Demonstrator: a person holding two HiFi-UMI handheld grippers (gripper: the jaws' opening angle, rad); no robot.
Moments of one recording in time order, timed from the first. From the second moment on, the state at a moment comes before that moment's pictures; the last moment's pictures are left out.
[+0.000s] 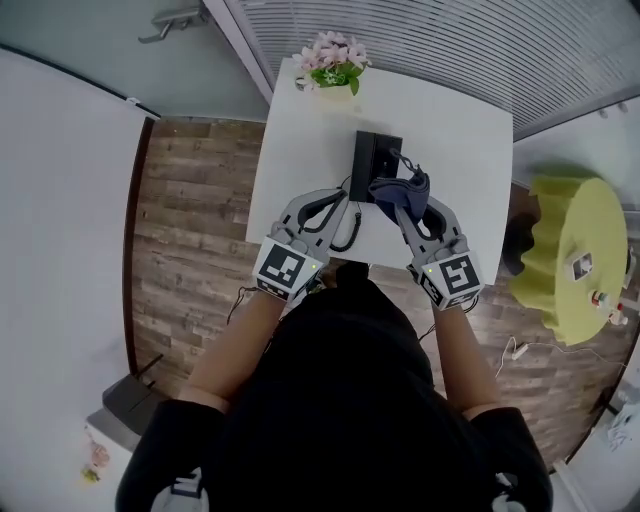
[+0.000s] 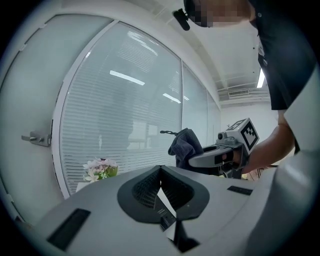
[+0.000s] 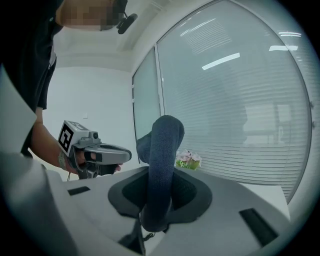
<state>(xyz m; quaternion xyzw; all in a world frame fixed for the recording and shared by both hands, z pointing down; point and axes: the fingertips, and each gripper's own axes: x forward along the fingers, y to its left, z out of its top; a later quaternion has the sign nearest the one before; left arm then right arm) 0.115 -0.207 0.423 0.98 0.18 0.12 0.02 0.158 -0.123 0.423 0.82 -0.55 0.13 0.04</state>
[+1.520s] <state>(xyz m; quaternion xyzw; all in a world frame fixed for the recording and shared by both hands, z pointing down) 0.235 -0.223 0.593 0.96 0.16 0.23 0.07 0.306 -0.188 0.611 0.83 -0.49 0.24 0.13</state>
